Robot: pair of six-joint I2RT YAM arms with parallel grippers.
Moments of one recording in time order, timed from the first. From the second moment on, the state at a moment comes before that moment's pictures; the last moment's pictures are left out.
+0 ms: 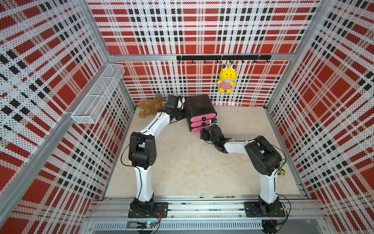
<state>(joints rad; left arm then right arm) -0.26 2.06 1.79 -0.46 0.45 -0.44 0.61 1.97 1.12 0.35 0.22 0.50</state>
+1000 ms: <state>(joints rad) -0.31 1.87 1.79 -0.47 0.25 -0.41 0.35 1.43 1.00 -0.06 0.03 0.34</state>
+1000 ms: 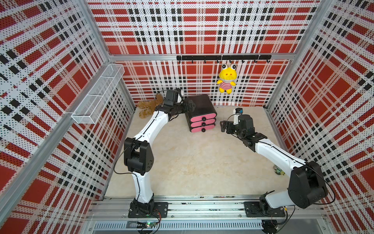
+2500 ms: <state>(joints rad) -0.08 1.34 0.28 0.95 -0.30 -0.07 0.11 1.45 0.41 0.72 0.40 0.03</state>
